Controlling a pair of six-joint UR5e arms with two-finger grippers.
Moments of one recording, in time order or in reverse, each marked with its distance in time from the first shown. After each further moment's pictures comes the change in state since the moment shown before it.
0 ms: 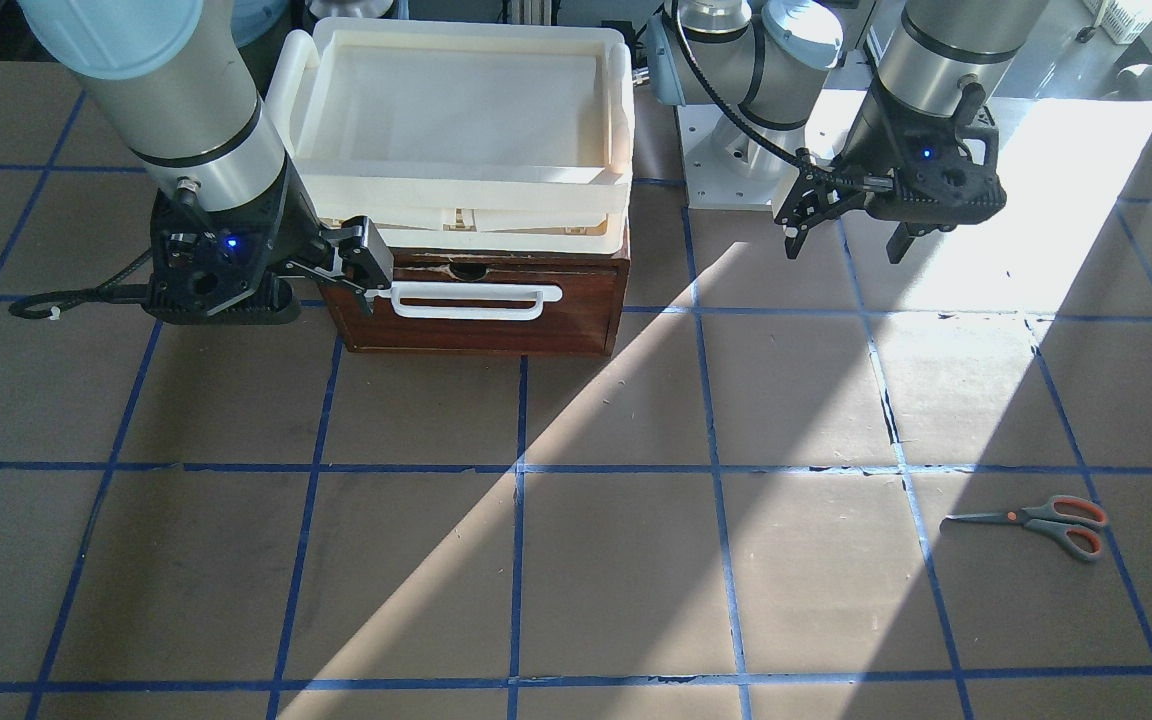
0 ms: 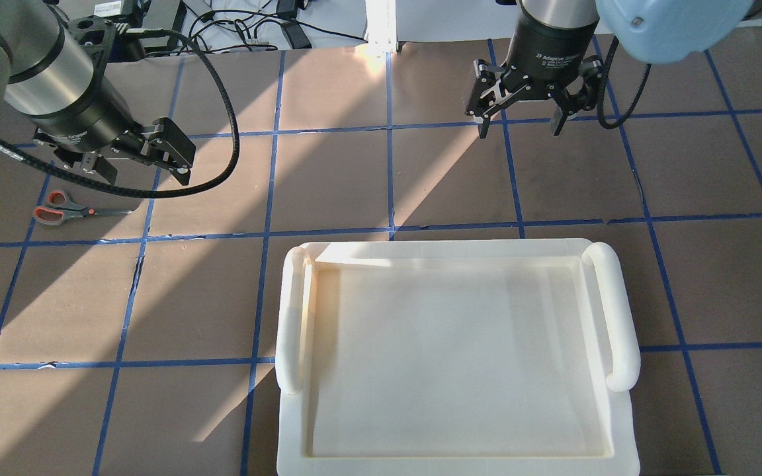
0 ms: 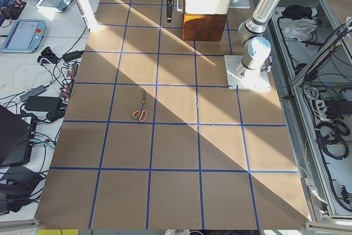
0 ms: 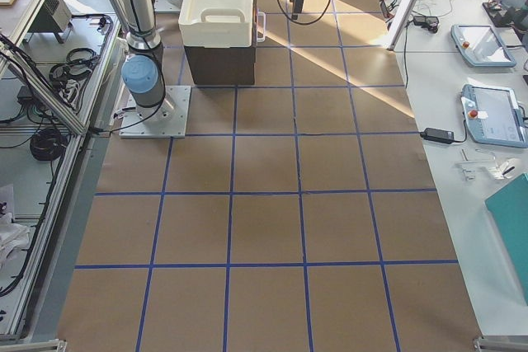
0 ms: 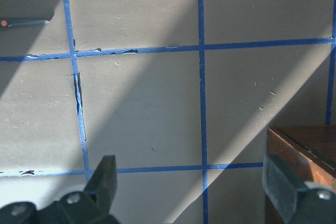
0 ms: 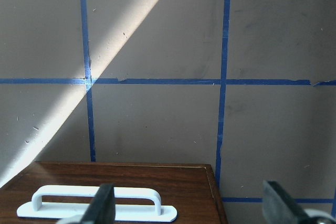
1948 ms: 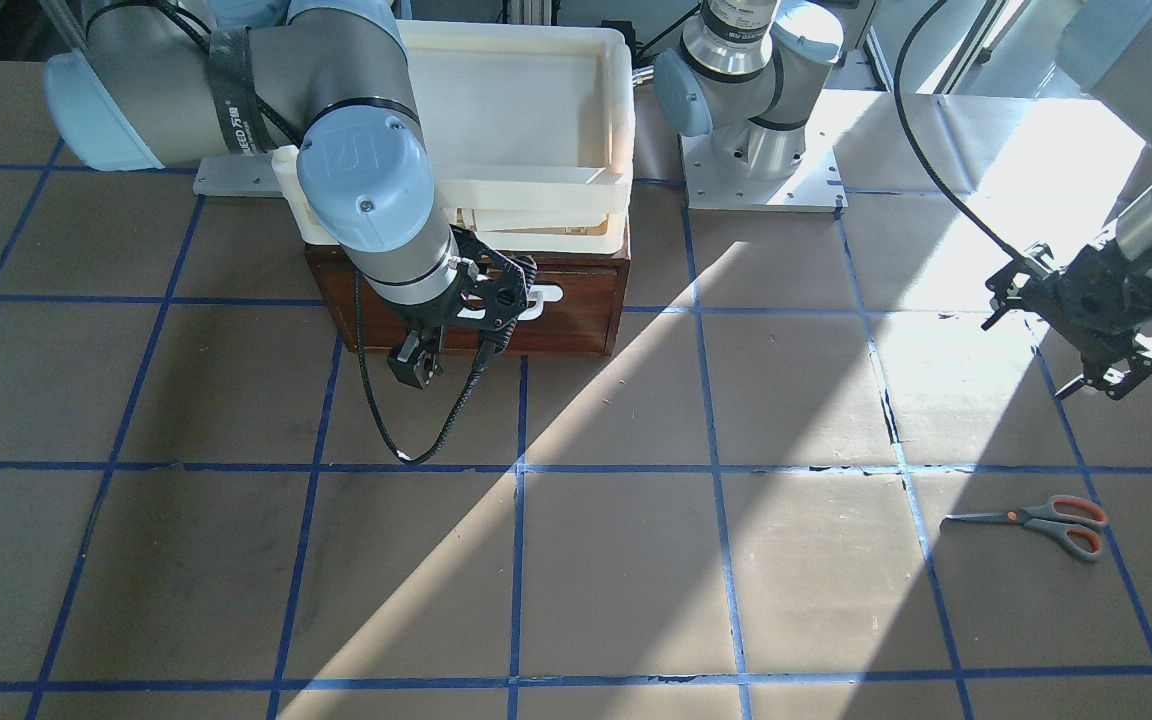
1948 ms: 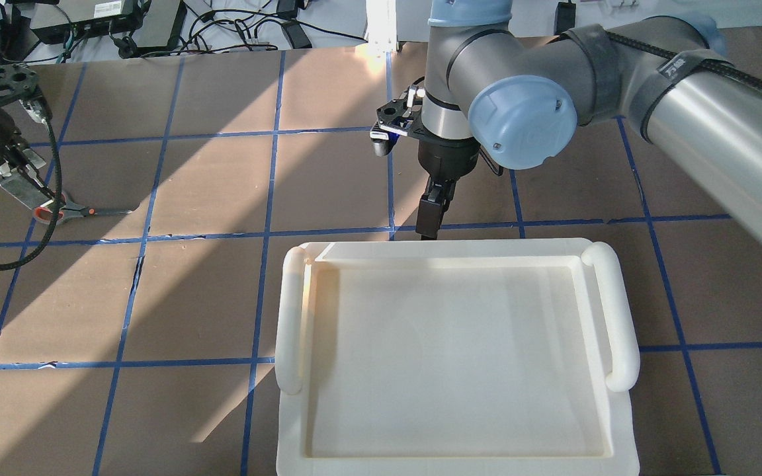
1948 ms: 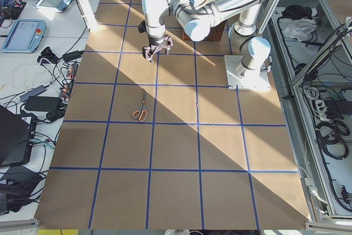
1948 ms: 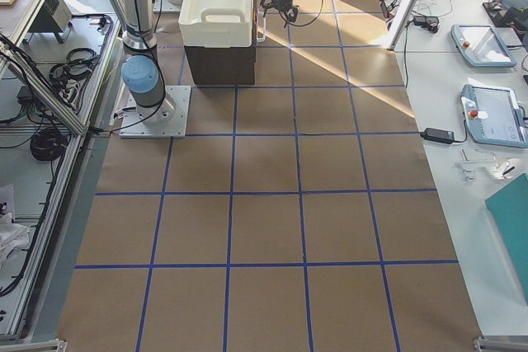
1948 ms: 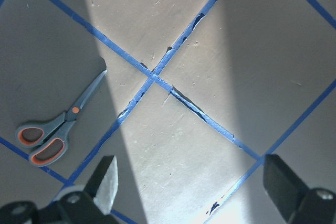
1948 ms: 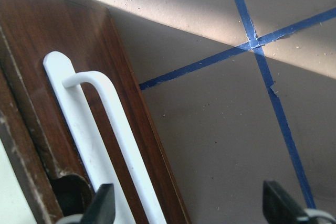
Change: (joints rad) left arm 0.393 -0.220 0.000 0.162 -0.003 1.369; right arm 0.157 0.112 0.170 -0.135 0.067 -1.093
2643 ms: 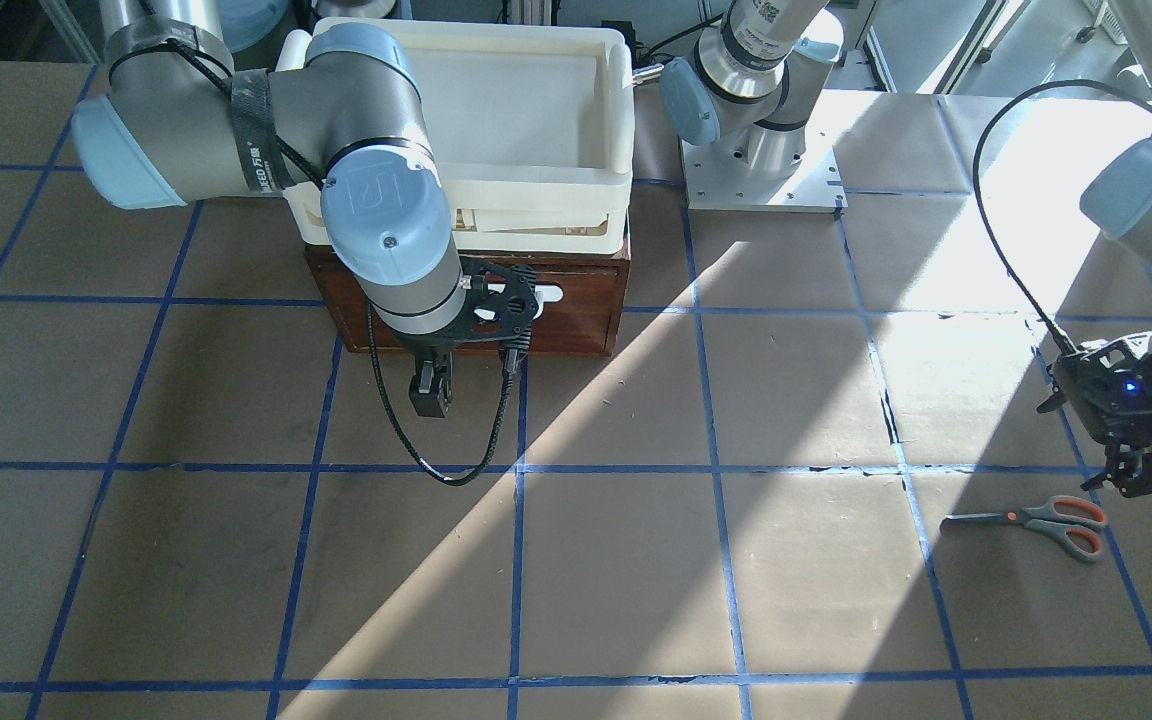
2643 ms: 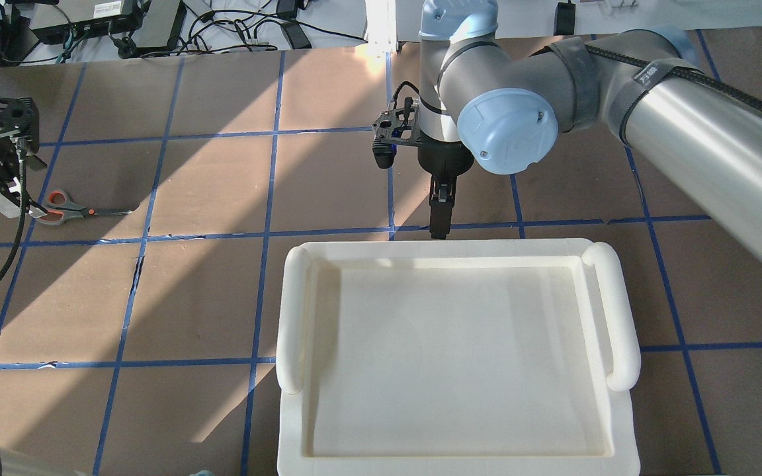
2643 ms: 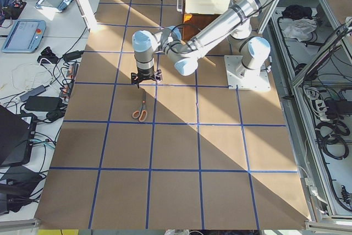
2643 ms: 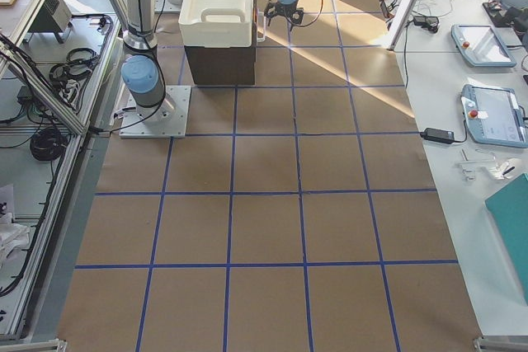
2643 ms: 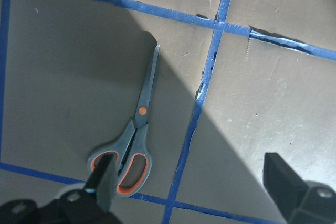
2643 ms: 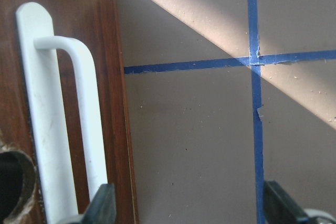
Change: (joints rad) left arm 0.093 -0.228 0.003 0.283 -0.005 0.513; right arm 0.009 0.035 0.004 -0.056 -0.035 -0.257
